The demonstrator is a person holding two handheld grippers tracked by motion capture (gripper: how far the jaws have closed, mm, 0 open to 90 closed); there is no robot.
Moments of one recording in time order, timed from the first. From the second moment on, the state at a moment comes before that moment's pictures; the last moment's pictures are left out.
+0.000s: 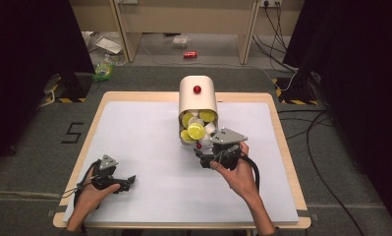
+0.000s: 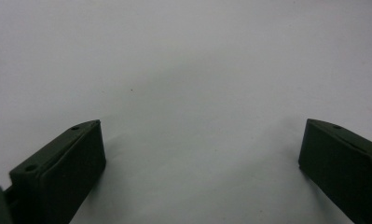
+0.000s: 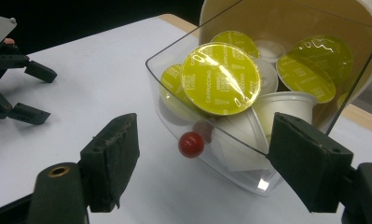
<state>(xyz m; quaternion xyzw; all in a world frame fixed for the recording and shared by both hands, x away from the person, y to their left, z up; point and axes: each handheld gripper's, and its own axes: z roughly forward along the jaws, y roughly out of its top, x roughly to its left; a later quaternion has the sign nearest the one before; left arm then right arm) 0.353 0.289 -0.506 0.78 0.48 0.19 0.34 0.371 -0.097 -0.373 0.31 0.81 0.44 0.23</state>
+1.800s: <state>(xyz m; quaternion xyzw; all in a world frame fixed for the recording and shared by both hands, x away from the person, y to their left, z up) 0.353 0.289 -0.506 0.78 0.48 0.19 0.34 0.362 -0.098 -0.367 0.34 0.77 0.48 0.24</state>
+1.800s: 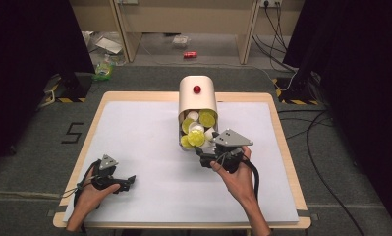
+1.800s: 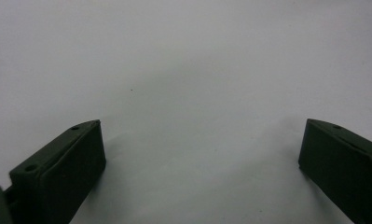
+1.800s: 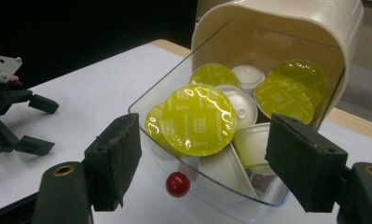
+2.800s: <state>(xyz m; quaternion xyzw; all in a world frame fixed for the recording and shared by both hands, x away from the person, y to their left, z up) 0.354 0.289 -0.506 0.78 0.48 0.19 0.34 0.382 -0.084 -0.369 0.35 0.78 0.48 0.22</state>
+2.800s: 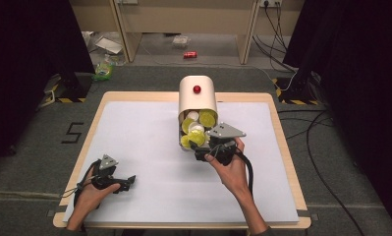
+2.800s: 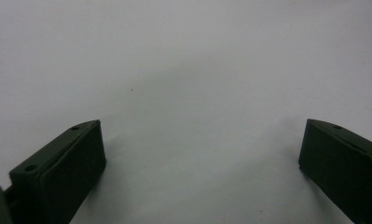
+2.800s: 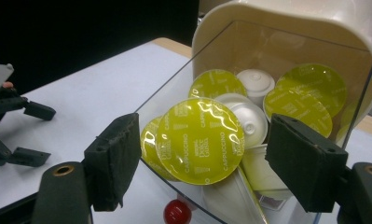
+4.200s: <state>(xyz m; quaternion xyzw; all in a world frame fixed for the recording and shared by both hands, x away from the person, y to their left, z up) 0.354 0.289 -0.506 0.78 0.48 0.19 0.34 0.392 -0.069 -0.376 0.35 0.78 0.46 0.23</state>
